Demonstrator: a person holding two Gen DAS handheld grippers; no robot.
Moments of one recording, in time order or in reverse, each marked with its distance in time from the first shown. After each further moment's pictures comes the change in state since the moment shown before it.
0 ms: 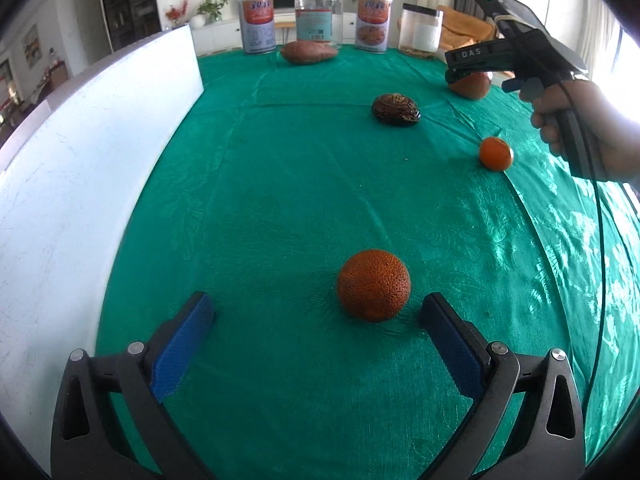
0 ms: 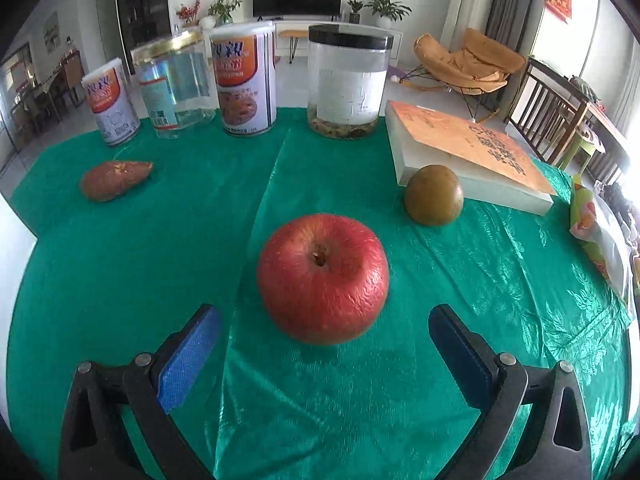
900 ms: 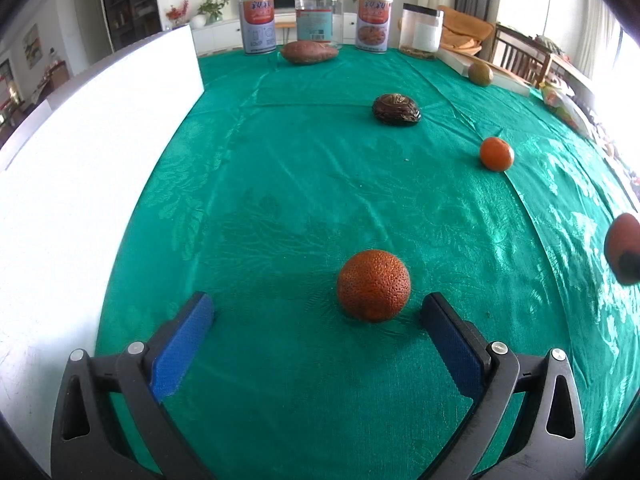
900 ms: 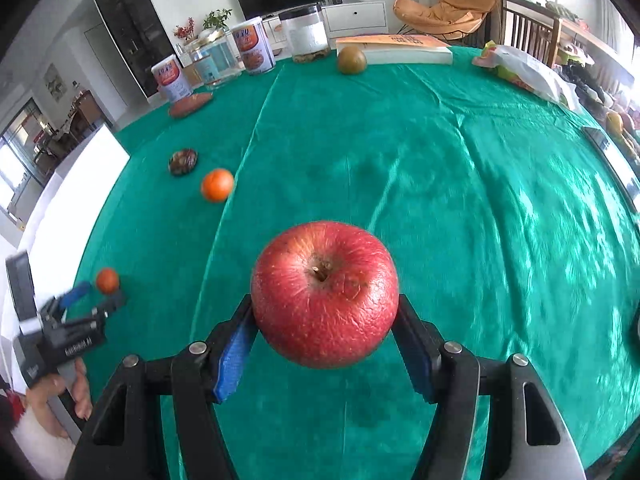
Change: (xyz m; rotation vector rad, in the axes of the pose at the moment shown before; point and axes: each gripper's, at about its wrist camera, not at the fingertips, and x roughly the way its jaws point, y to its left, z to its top) left arm 0.000 -0.001 0.000 -0.001 0.000 0.001; right arm -0.171 -0.058 -0.253 0.178 0.033 0.201
